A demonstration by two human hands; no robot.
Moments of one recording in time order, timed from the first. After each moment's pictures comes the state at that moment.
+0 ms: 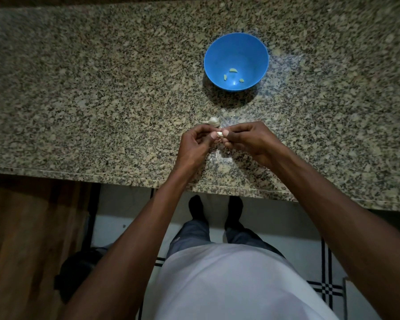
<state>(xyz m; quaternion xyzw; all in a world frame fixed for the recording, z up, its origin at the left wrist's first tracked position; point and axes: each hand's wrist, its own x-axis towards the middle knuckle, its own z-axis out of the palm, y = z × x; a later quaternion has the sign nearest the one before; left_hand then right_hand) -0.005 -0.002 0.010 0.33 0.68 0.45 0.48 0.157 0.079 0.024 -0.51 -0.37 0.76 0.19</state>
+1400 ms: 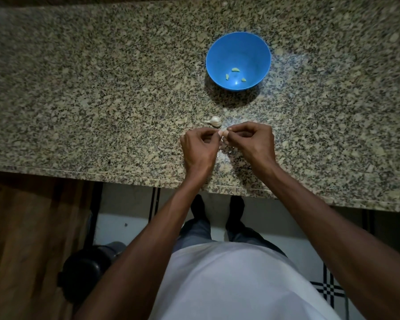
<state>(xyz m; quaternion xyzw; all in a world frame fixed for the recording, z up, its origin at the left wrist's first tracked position) 0.019 -0.001 0.016 0.34 0.80 0.39 0.29 0.152 0.051 0.016 -0.56 -0.47 0.61 0.31</state>
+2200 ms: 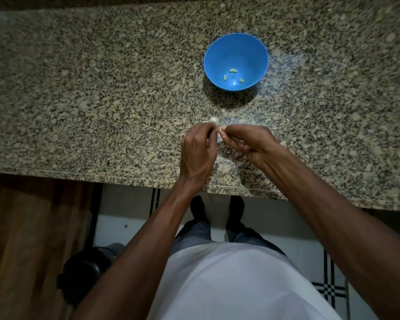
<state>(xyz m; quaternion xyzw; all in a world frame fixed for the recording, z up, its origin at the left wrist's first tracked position) 0.016 -0.009 0.017 0.58 0.73 0.36 0.09 0.144 0.071 0.047 -0.57 -0.17 0.77 0.24</state>
